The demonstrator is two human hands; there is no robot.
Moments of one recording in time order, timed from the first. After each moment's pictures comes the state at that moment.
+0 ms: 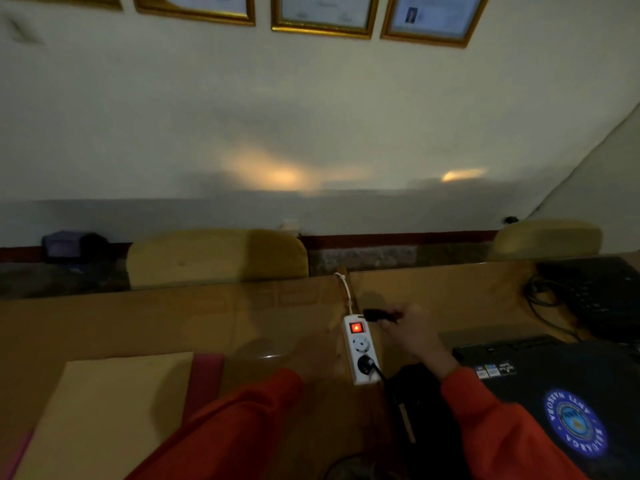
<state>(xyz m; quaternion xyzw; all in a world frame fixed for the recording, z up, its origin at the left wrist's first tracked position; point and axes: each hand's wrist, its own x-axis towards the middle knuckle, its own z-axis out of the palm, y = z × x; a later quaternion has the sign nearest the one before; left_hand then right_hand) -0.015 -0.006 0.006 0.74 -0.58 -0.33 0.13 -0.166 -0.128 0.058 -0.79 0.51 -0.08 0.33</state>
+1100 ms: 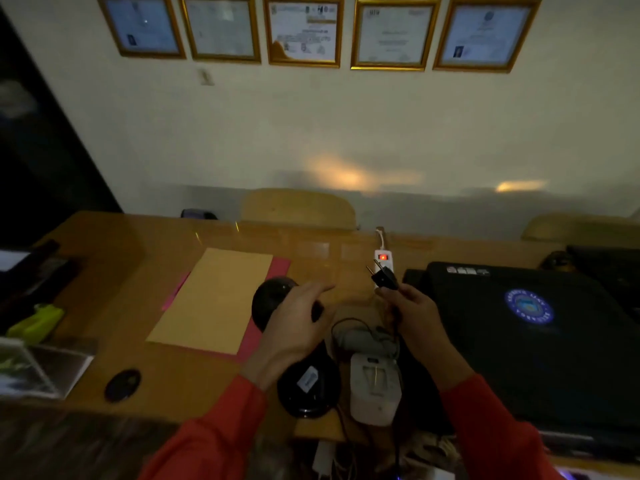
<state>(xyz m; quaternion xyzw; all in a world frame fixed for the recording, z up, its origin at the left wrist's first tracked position) -0.202 0.288 0.133 0.79 -0.47 -0.07 0.38 -0.326 0.123 0.123 -0.52 0.34 -0.26 0.74</state>
